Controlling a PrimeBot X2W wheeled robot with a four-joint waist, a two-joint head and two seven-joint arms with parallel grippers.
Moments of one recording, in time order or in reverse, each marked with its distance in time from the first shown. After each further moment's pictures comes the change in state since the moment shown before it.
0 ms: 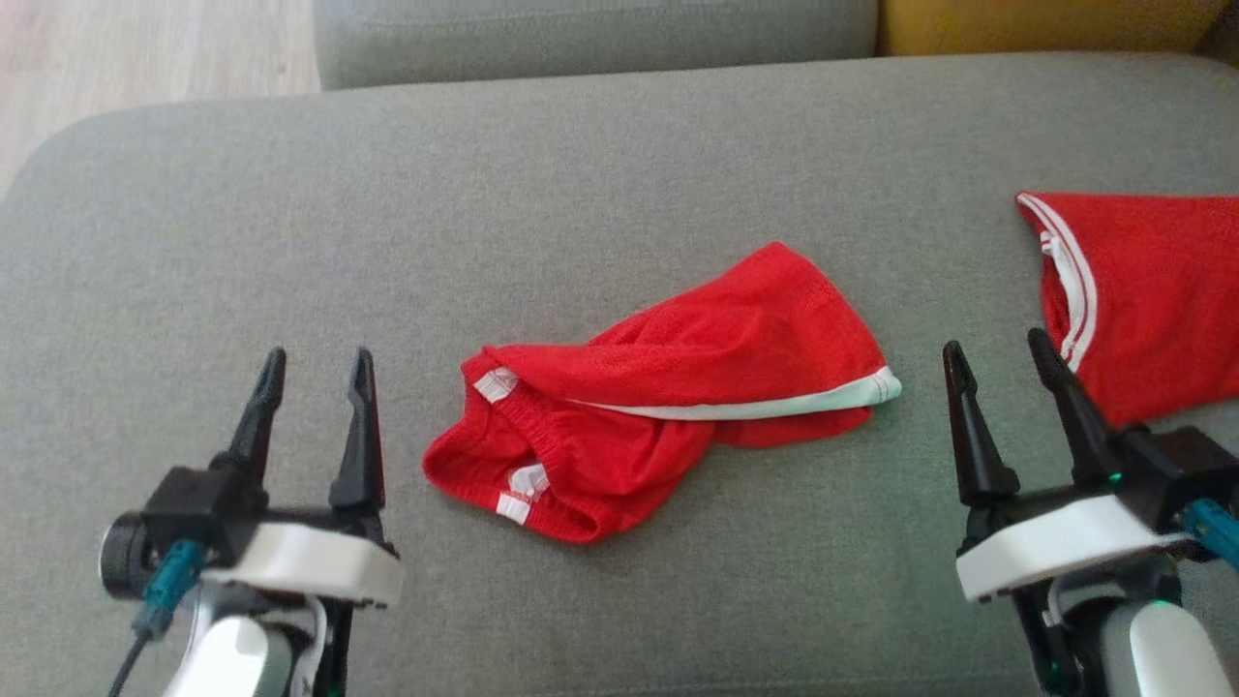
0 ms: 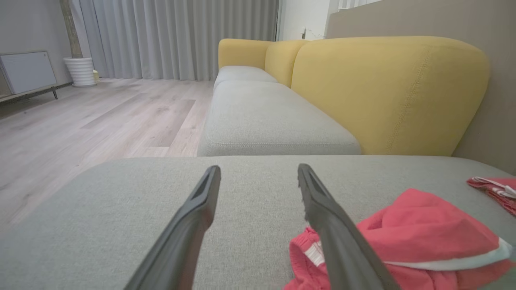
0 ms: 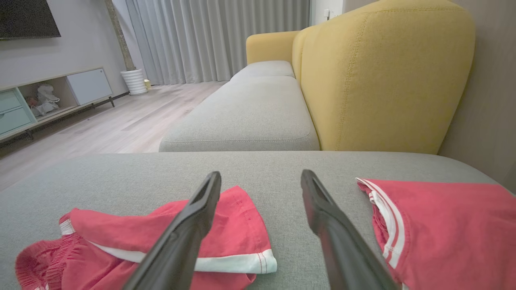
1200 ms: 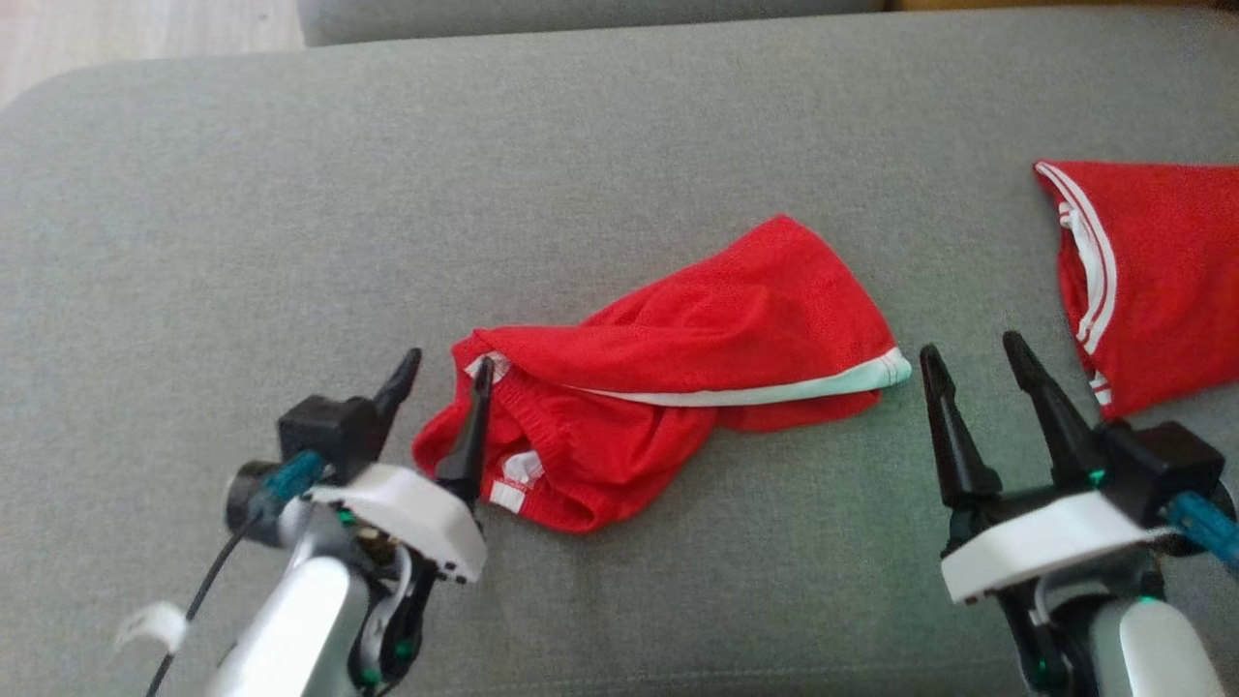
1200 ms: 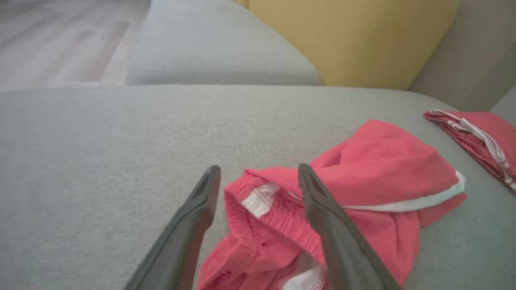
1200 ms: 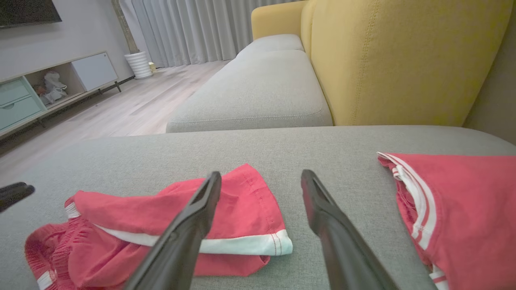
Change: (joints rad) left arm -0.147 -0.054 -0.132 0.186 -0.052 -0.115 0.131; right arm 0.009 0.001 0.026 -0.011 0.026 0.000 0.030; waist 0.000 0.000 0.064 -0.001
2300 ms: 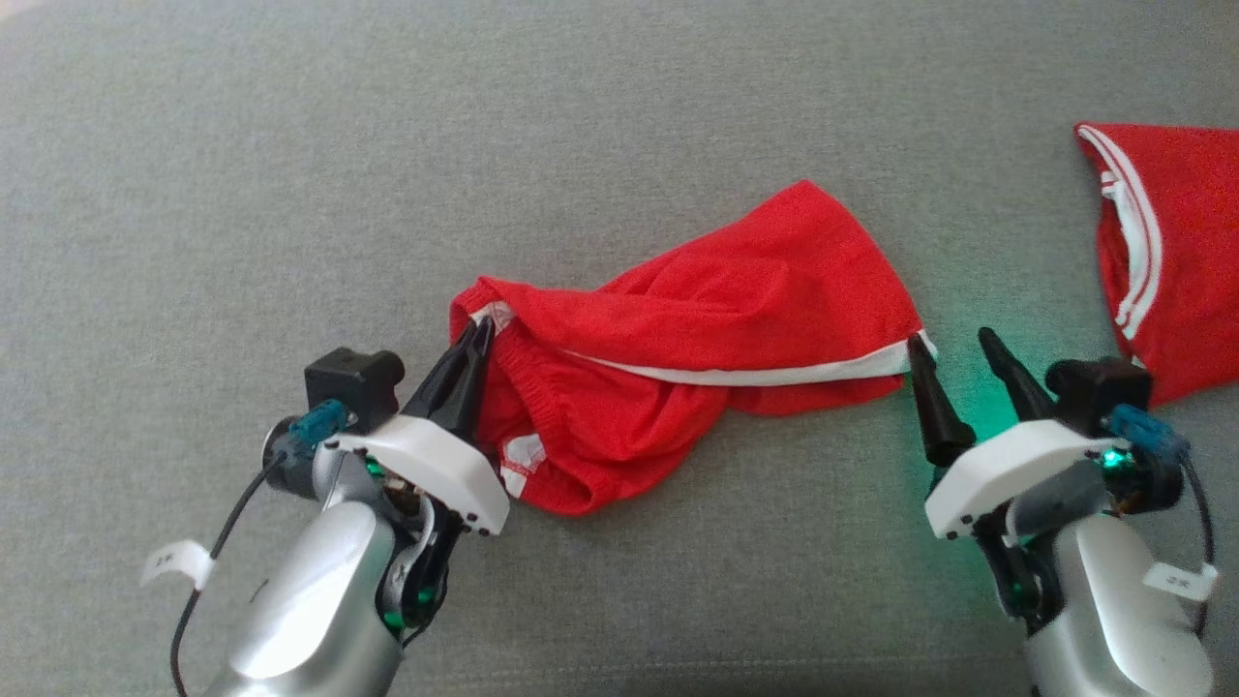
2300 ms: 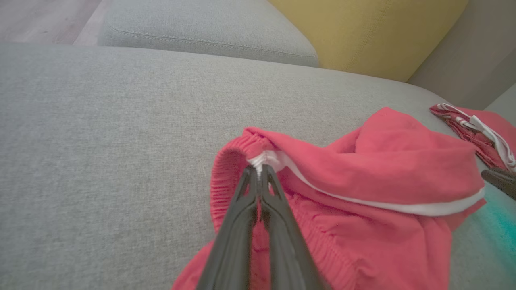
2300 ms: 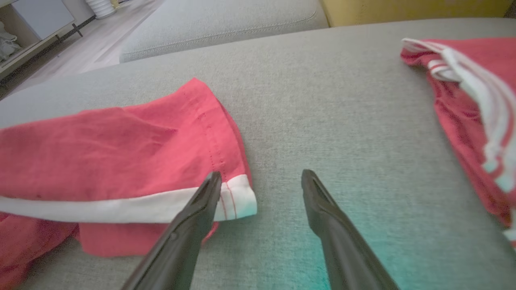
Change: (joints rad) left arm -0.156 -0.077 -0.032 0.241 -0.075 -0.098 -0.054; right arm -0.239 -0.033 -0.009 0.448 0.050 0.000 -0.024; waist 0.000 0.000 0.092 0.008
